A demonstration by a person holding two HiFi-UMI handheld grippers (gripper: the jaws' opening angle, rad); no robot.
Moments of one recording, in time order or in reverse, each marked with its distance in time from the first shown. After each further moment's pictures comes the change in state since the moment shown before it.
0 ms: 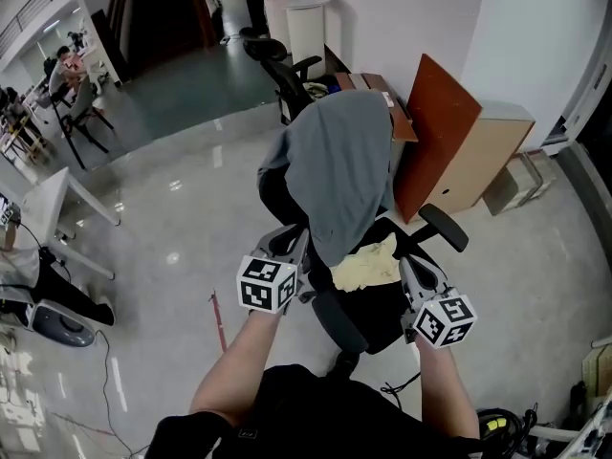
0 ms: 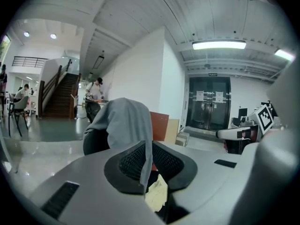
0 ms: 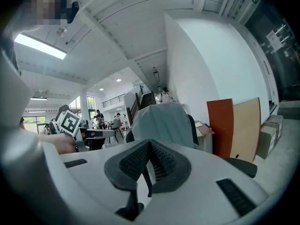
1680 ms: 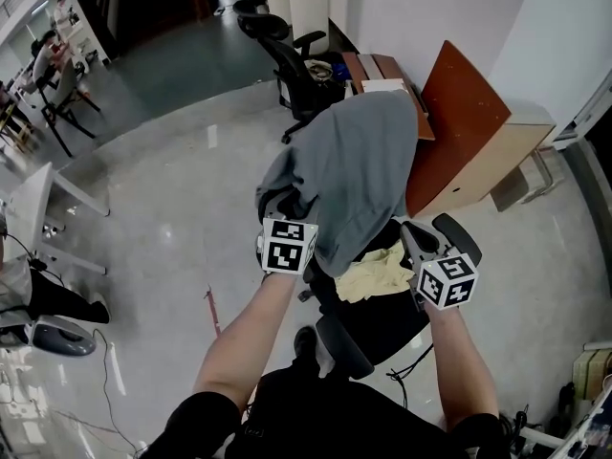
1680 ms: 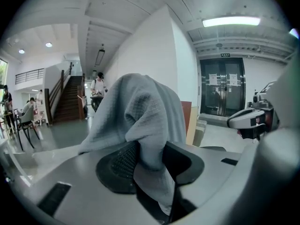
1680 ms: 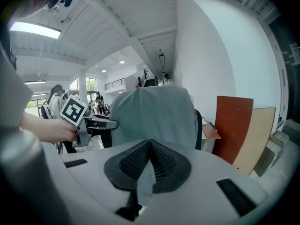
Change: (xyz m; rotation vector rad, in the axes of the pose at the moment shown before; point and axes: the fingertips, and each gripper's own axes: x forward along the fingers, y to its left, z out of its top) left arm 0.158 0.130 0.006 0.078 0.134 0.152; right arm 0.186 -0.069 0.010 -0.130 0.195 0.003
